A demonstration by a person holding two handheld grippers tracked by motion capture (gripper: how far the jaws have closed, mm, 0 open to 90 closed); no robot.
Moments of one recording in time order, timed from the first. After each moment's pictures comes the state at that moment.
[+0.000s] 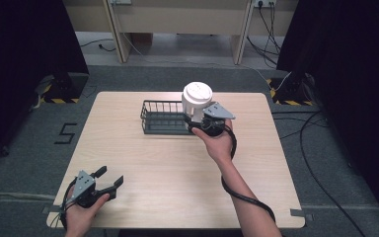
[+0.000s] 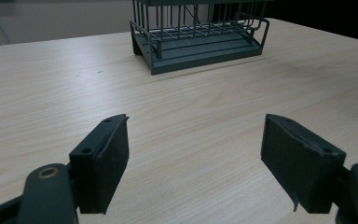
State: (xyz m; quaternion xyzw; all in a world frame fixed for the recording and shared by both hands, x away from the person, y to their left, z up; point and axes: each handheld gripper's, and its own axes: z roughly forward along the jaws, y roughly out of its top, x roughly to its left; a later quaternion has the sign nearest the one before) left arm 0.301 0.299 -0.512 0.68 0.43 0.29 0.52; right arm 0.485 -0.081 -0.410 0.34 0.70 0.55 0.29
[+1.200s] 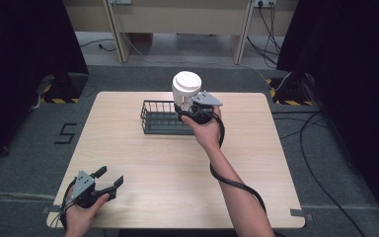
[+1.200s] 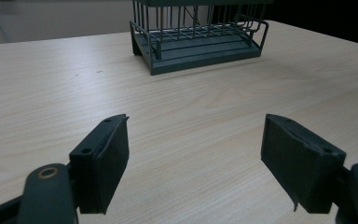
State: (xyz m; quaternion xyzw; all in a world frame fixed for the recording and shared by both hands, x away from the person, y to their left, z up) left arm 0.300 0.299 -0.512 0.67 0.43 0.29 0.52; right arm 0.518 -0.049 -0.398 0.34 0.70 0.55 0.29
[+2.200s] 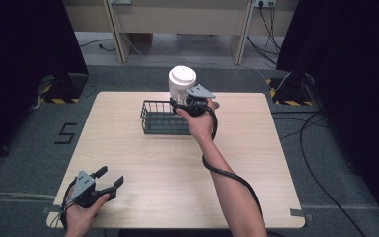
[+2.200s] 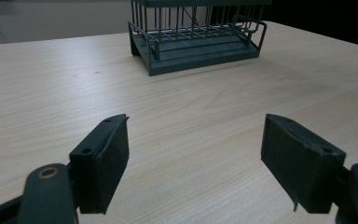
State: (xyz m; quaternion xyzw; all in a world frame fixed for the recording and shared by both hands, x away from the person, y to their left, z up) left arm 0.300 0.298 -0.512 0.67 0.43 0.29 0.53; right arm 0.545 -0.031 -0.398 0.36 0.70 0.55 0.28
